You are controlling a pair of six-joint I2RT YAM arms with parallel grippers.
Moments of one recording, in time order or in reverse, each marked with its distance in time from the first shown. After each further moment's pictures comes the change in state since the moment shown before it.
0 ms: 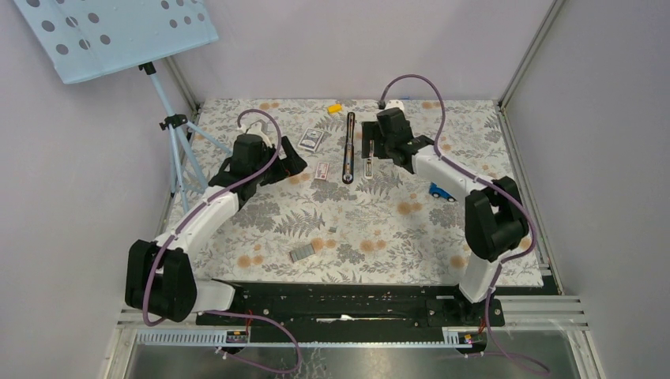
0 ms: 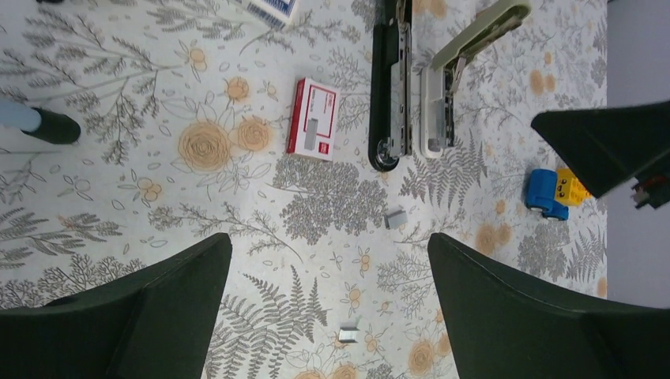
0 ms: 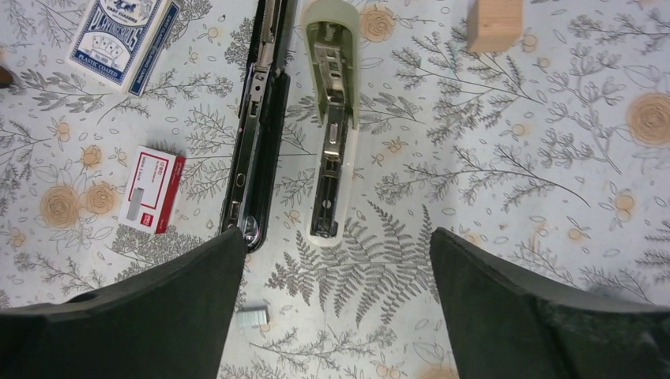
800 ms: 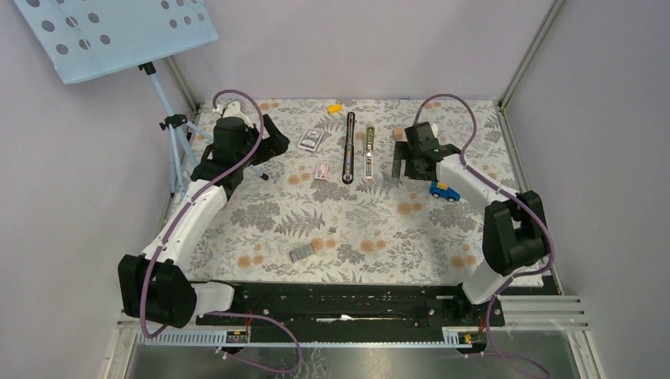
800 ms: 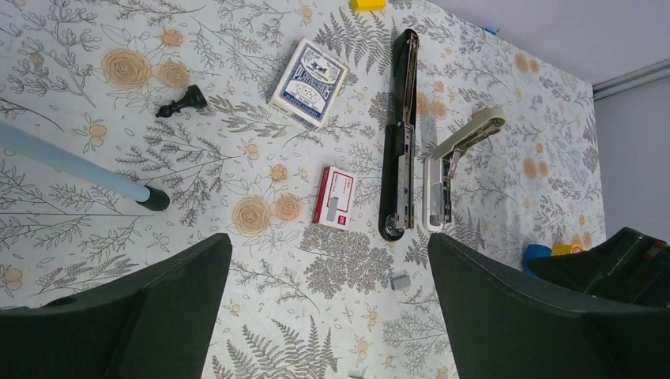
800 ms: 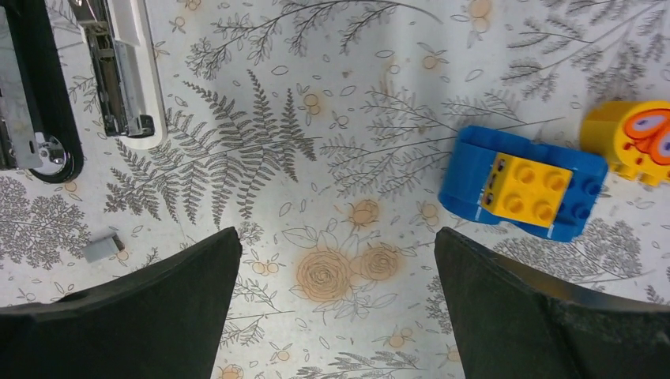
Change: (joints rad) left arm 0.070 -0.044 0.163 -0.090 -0.106 0.043; right arm -0.137 -0.153 -0.189 -0.251 0.027 0.062
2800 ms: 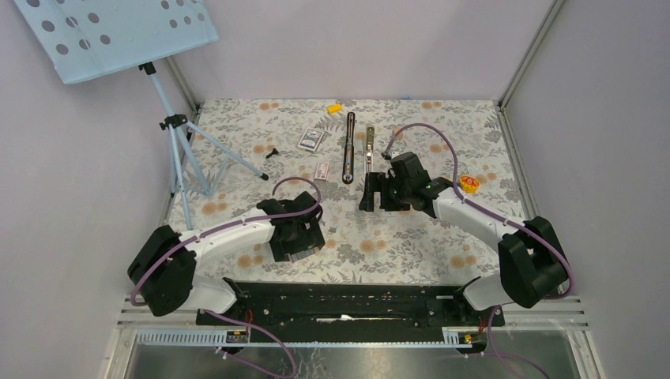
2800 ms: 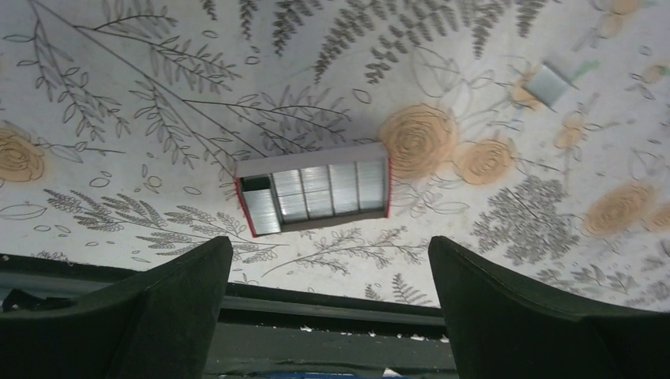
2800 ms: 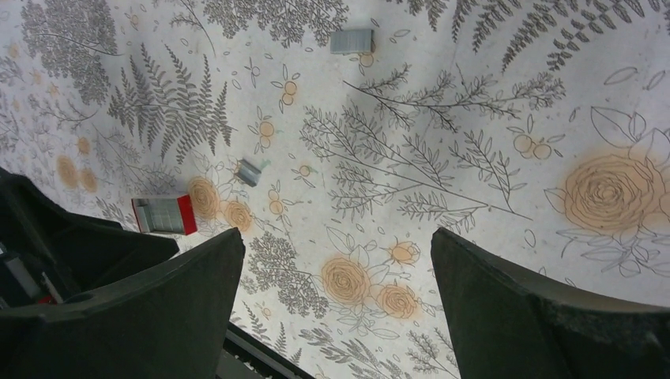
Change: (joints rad) left arm -0.595 0.077 -0.267 -0.515 -0.164 -0.574; right arm 0.199 -0.216 -0.297 0.210 -0.442 0.107
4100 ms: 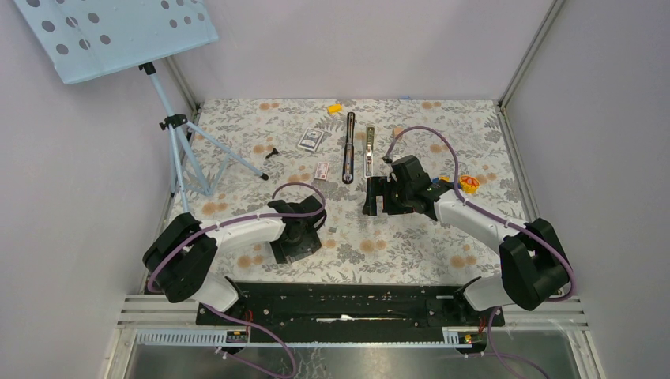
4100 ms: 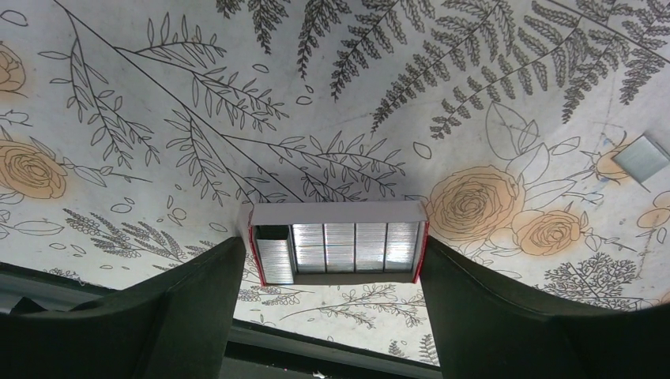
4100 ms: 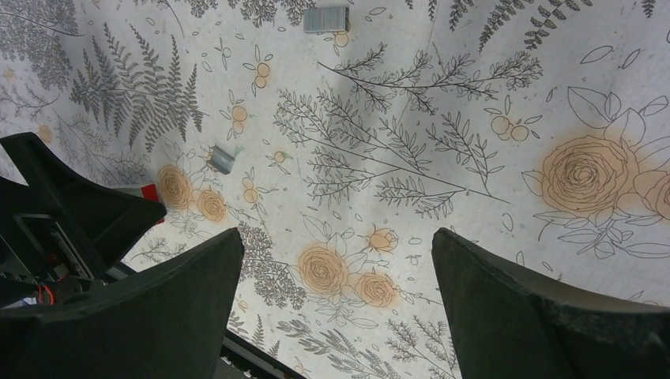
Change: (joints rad) left arm -0.008 0.136 -0.018 0.016 -0.076 -0.075; right arm -0.001 -0.027 -0.037 -0.024 0.028 -0.038
